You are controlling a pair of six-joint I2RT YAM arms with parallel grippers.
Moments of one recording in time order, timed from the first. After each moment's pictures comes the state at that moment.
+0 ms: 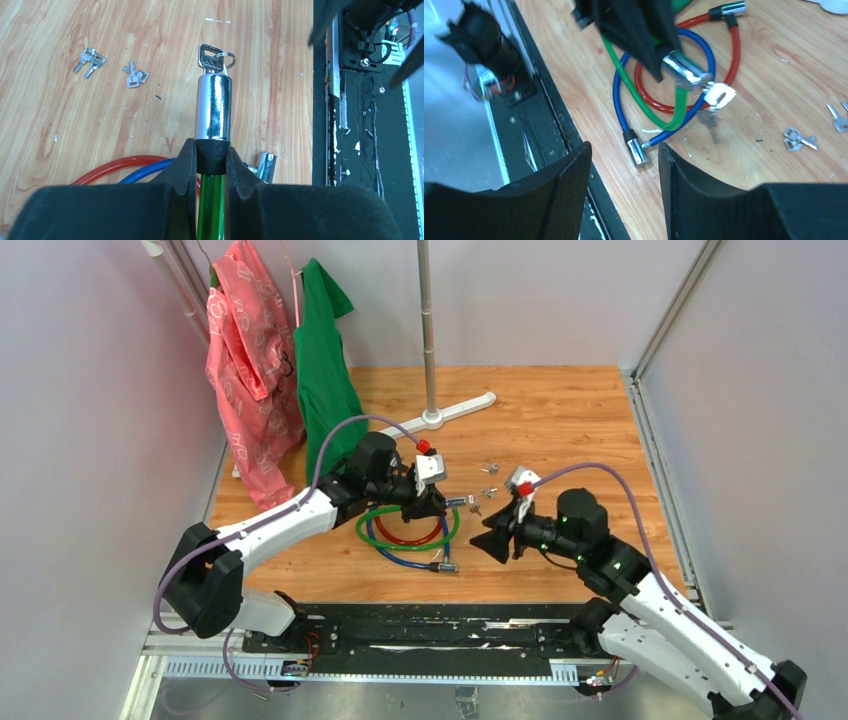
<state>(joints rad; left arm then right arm) -0.67 1.38 0.88 -0.06 0.71 0.31 0.77 0.66 0.56 -0.22 -0.37 0.06</state>
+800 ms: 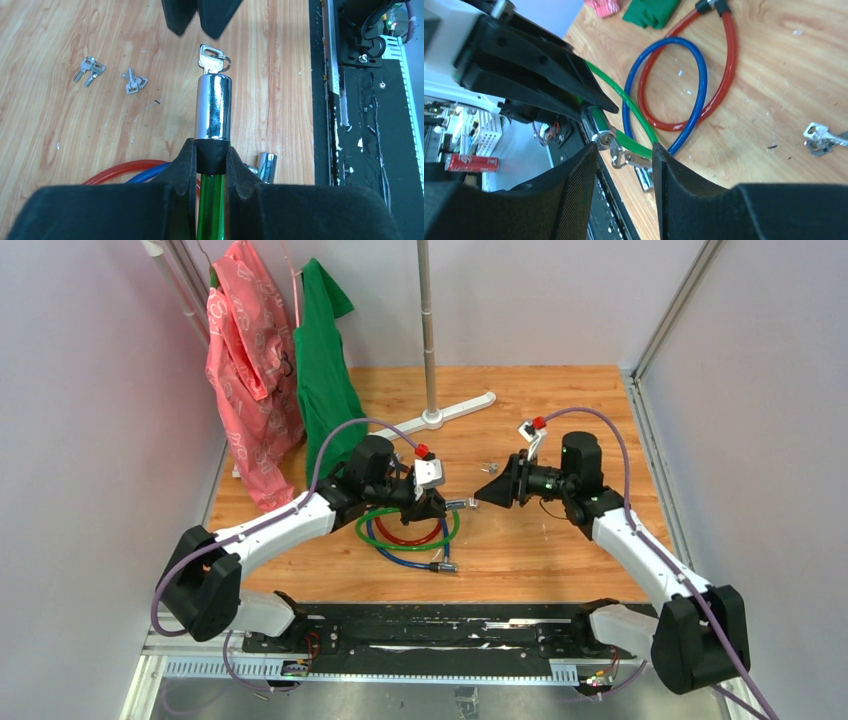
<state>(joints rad) -0.67 1.36 0.84 -0.02 0.73 0.34 0.27 1.08 0.70 0.02 -0.89 0.37</state>
